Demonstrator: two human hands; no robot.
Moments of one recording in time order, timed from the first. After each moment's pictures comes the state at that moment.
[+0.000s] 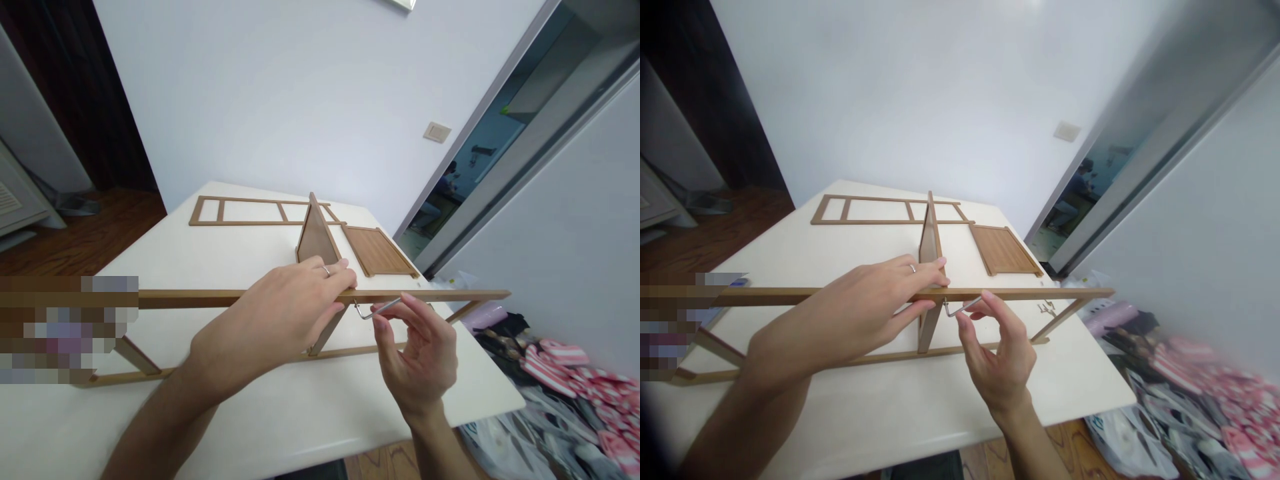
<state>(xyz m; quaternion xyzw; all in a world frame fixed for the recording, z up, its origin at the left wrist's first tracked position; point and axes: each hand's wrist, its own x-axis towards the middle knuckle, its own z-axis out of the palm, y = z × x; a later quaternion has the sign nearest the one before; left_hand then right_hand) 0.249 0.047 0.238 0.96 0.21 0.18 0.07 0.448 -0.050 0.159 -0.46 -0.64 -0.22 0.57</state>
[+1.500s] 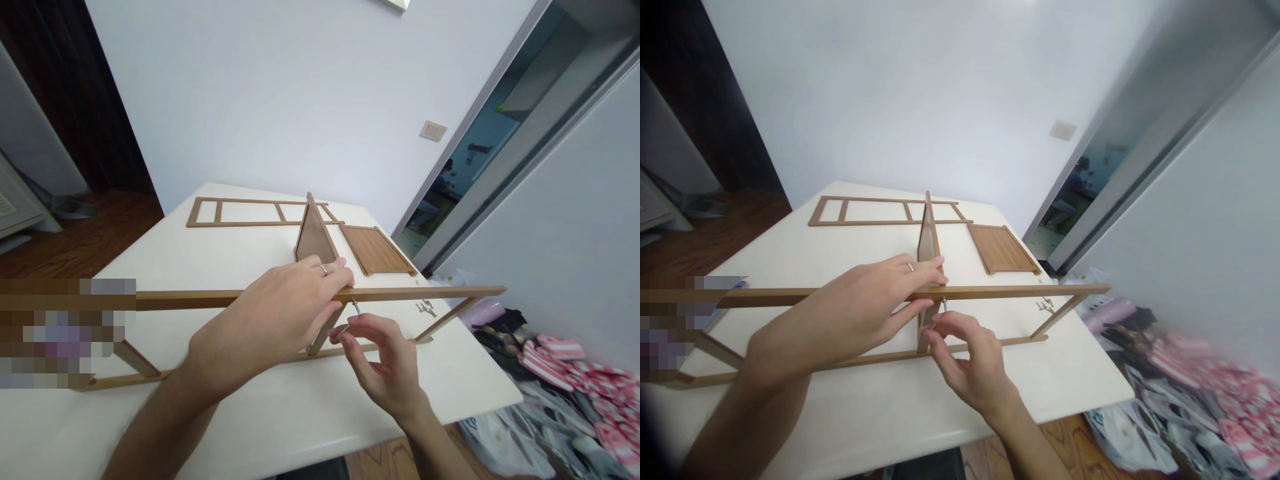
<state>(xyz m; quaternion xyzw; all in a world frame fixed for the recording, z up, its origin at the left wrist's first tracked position) 0.250 0.051 0.234 0.96 0.21 0.18 0.08 0.435 -0.057 0.147 -0.46 -0.72 0.00 0.53</state>
